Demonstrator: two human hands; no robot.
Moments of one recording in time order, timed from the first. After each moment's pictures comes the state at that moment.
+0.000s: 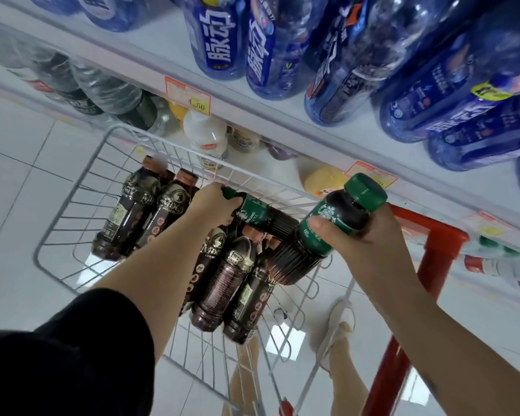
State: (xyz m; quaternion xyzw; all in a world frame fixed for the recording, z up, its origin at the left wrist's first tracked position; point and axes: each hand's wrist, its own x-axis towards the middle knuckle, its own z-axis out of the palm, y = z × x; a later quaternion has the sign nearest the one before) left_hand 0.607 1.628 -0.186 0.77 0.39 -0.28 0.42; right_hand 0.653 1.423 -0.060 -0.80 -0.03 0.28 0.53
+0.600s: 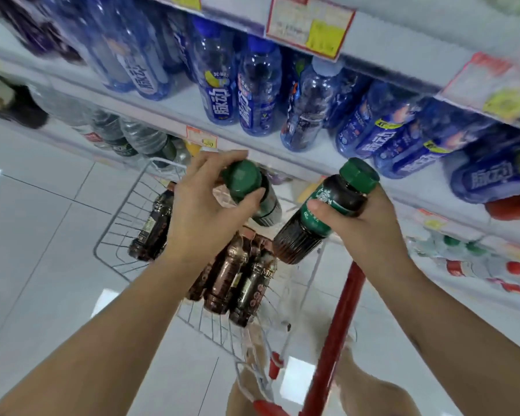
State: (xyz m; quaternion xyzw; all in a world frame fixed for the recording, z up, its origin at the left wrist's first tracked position) left_hand 0.557 1.579 0.018 0.83 0.22 0.18 0.48; right_hand 0.645 1.399 0.024 -0.81 -0.04 0.22 0.55
